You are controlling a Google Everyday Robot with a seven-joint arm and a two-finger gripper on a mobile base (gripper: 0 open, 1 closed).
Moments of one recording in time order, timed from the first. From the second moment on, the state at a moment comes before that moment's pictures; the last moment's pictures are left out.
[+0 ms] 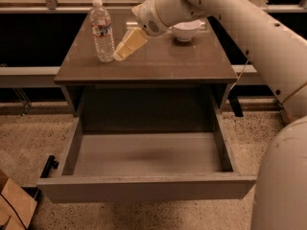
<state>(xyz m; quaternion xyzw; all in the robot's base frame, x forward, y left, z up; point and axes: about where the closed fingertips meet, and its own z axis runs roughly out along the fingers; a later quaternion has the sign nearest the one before) 0.715 0.063 0.948 -0.58 0.66 0.18 0.44</state>
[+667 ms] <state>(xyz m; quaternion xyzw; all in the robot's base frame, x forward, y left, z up) 0.776 0.118 0.915 -0.56 0.65 0.24 0.46</state>
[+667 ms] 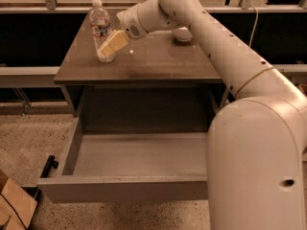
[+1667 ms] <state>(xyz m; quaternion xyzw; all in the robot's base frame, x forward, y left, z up) 0.813 0.166 0.901 -0.54 0.63 0.29 0.48</state>
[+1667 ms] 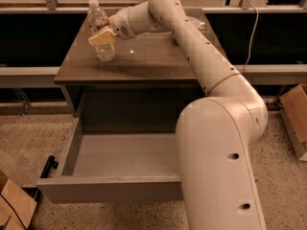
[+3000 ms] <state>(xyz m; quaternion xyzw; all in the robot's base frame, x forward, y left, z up) 0.666 0.044 0.973 -0.59 0.61 0.25 0.47</state>
